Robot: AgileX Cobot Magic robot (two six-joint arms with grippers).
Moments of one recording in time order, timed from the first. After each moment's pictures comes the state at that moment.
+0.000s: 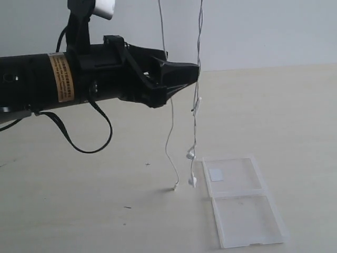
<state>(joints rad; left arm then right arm) -0.47 1.54 -0.87 0.92 -0.60 -0.92 0.44 1.54 -2.15 0.55 0.94 -0.63</state>
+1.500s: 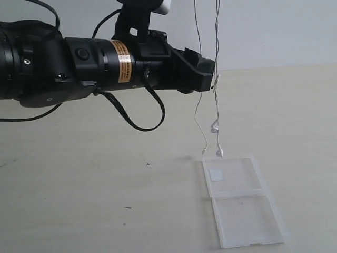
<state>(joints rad) -0.61 1.68 -1.11 0.75 -0.21 -0.82 0.44 1.57 -2.15 0.37 0.80 -0.18</state>
